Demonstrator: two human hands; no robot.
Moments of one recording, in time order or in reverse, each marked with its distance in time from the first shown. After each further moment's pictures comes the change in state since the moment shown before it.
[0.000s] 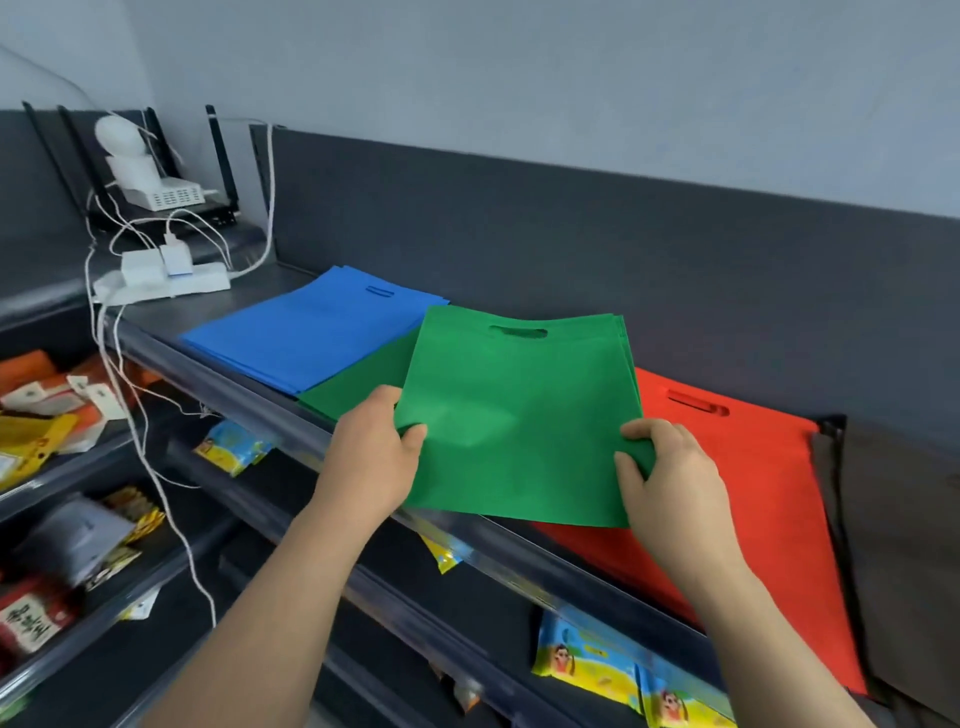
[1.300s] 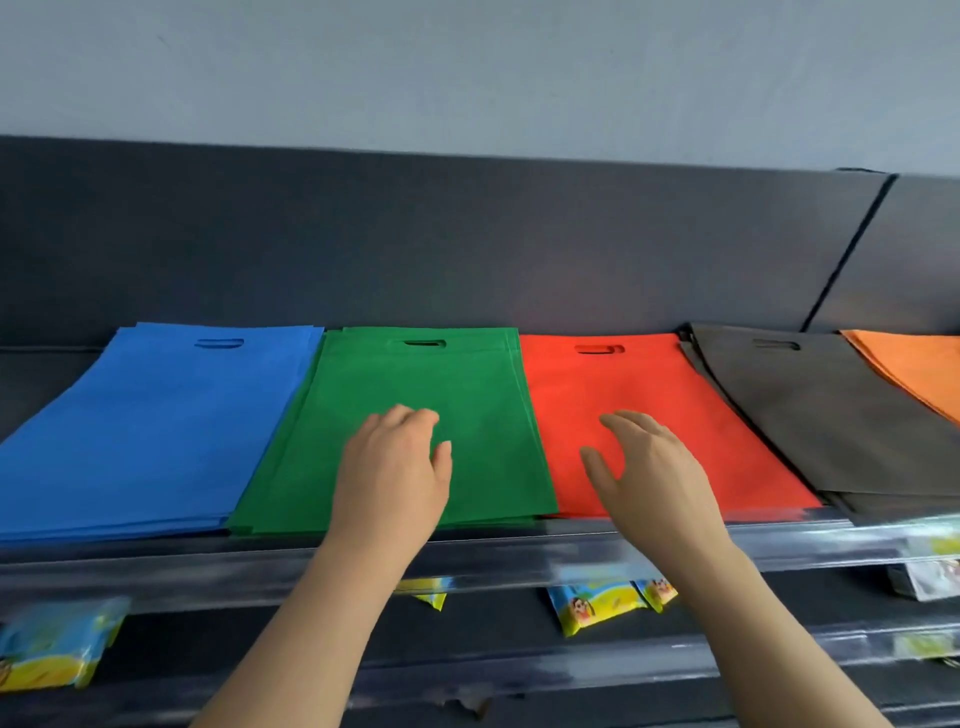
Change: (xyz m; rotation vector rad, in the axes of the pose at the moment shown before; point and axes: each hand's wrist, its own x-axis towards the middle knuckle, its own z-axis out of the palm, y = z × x) left_hand 0.080 -0.030 0.005 0.065 -0.237 0.718; right_hand -0.030 -0.081 0.036 -0.429 0.122 0.365
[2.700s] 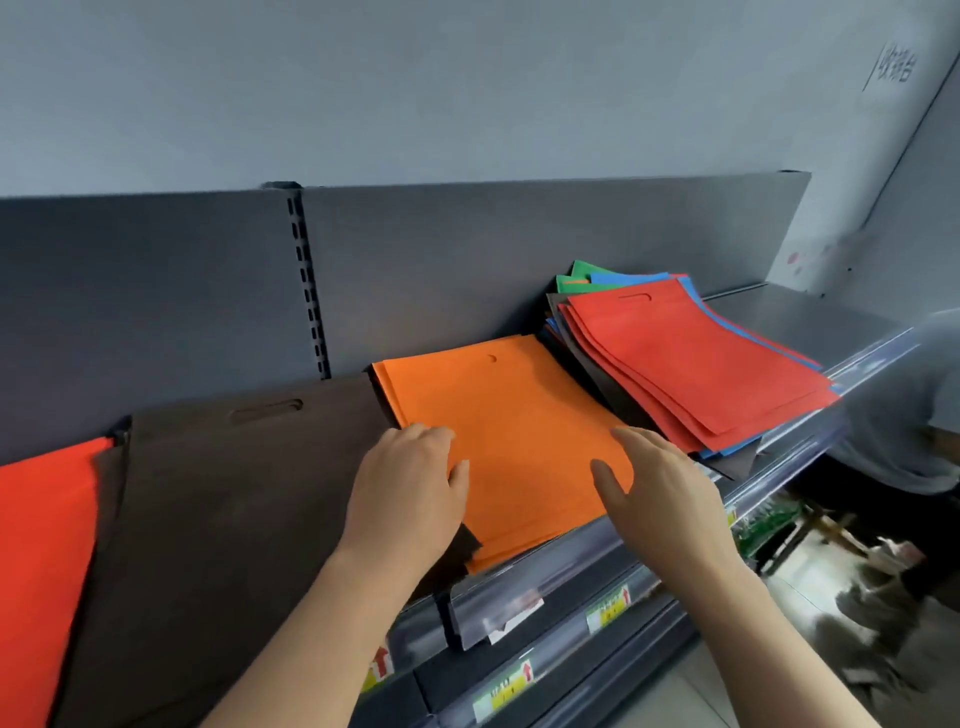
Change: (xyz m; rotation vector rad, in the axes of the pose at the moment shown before) left_hand 0.072 0.528 0.252 -0.225 -0.212 0.463; right_hand 0.011 0.521 -0.195 -0.174 0.145 0.446
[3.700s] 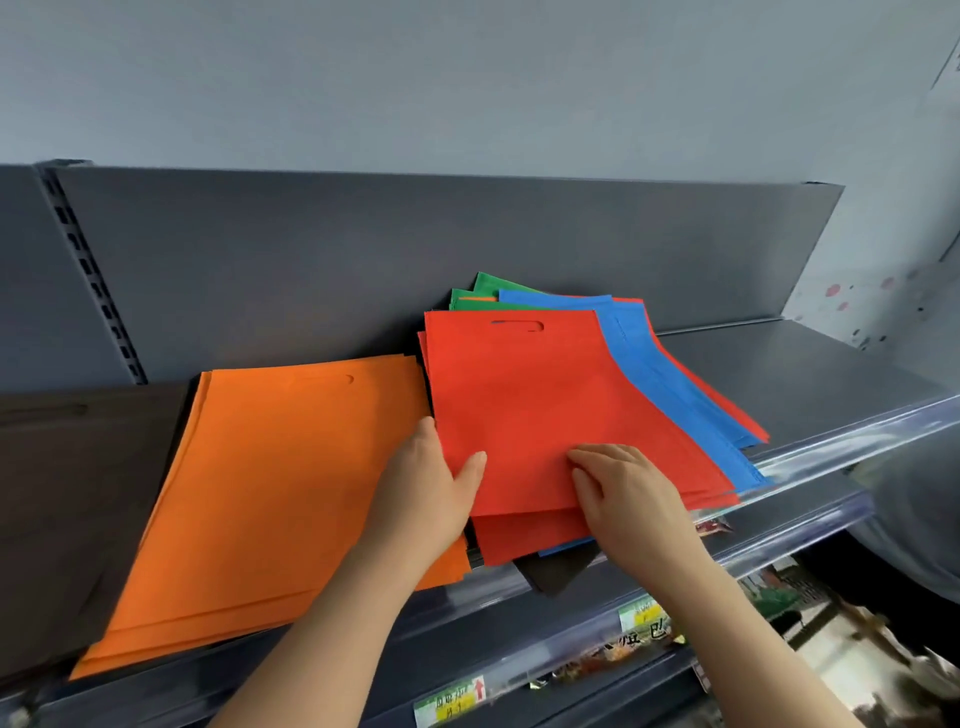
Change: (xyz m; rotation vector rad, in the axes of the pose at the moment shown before) left_hand 0.118 0.190 0.156 -0.281 -0.015 -0.418; right_hand 0.151 0.231 0.011 0.106 0.011 -0.395
